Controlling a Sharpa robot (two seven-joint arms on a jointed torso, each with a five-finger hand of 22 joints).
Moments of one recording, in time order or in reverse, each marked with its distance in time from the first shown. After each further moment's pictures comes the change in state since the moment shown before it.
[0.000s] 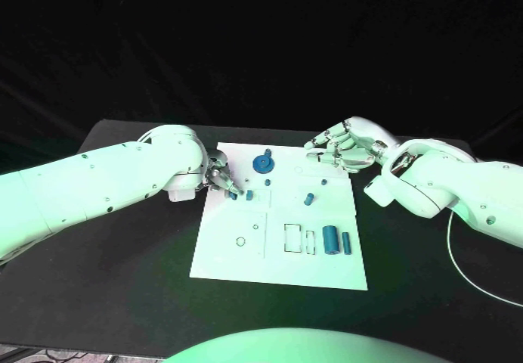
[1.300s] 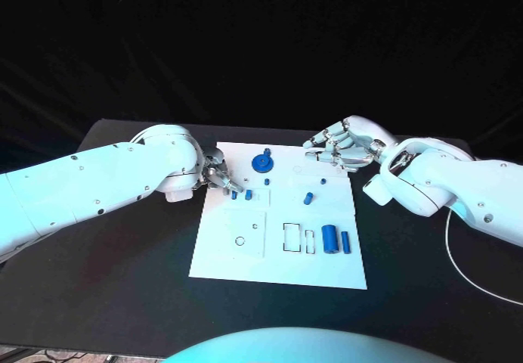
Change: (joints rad) left arm -0.001 -0.033 0.006 0.041 0.001 -0.052 -0.001; left_hand 0.021 0.031 -0.127 0.043 0.000 0.008 -0.001 -0.011 0.000 0.004 -0.004 -0.013 -0.021 0.000 -0.007 0.000 0.000 0.000 0.000 -0.007 -0.009 0.001; right arm 0.000 0.003 0.000 -0.005 0.002 0.001 0.001; right_hand -0.002 0.002 0.000 0.000 0.000 0.000 0.000 0.000 0.000 0.000 0.000 0.000 0.000 0.000 0.000 0.000 0.000 0.000 0.000 0.000 0.000 0.000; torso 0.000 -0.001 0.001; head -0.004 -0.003
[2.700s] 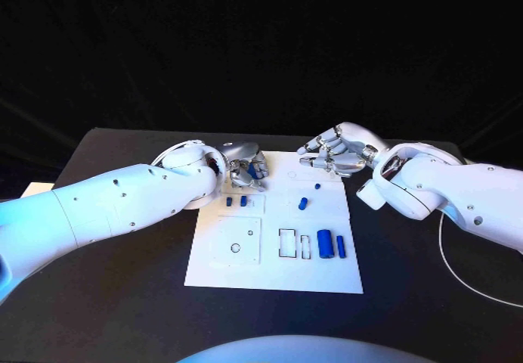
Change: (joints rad) left arm -0.050 0.144 -0.024 -0.144 -0.261 -0.356 0.566; left_hand 0.465 -0.009 -0.148 -0.149 -0.023 -0.013 0.128 -0.481 -0.532 -0.345 0.140 -0.709 -0.783 -0.034 0.102 -0.310 -0.256 0.108 -0.093 0.088 -0.663 -0.439; right arm -0.002 0.001 0.000 -0.003 0.001 0.001 -0.001; right_hand 0.000 0.000 0.003 0.003 0.004 0.000 0.000 0.000 0.000 0.000 0.000 0.000 0.000 0.000 0.000 0.000 0.000 0.000 0.000 0.000 0.000 0.000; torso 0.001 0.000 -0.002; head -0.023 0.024
